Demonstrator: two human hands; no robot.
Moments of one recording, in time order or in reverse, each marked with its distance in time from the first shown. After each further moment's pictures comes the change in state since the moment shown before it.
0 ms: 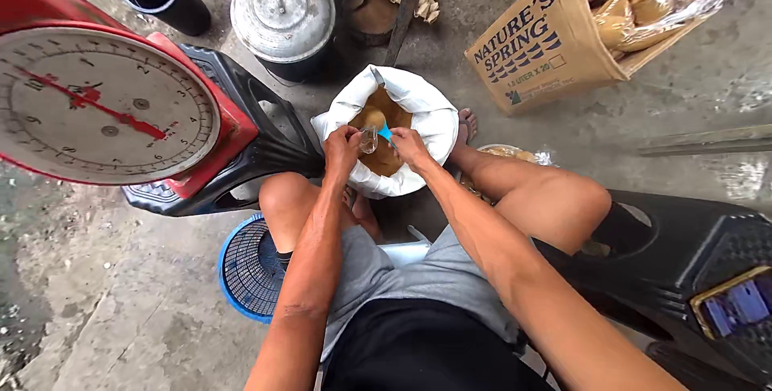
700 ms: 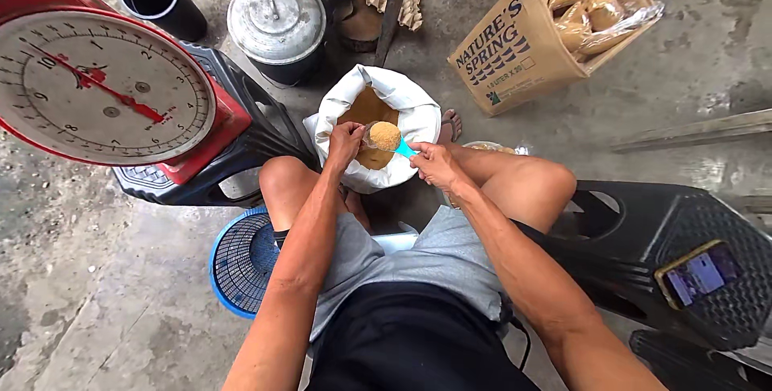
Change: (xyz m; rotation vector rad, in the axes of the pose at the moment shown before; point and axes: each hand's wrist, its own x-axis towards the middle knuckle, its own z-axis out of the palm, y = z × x) left_hand 0.001 -0.004 0.033 -0.274 -0.140 0.036; right_hand -0.132 -0.002 -0.064 -0.009 -0.004 -0.035
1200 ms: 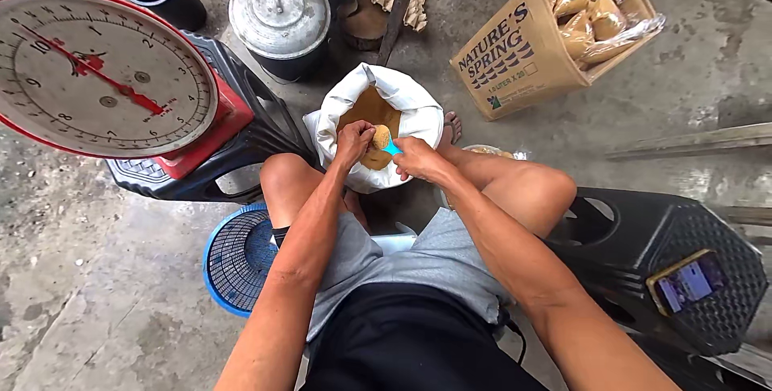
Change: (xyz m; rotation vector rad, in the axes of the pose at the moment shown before) left_hand 0.009 -0.010 0.007 0.086 -0.095 0.079; right_hand 0.023 -0.060 0.028 -0.471 -0.208 0.083
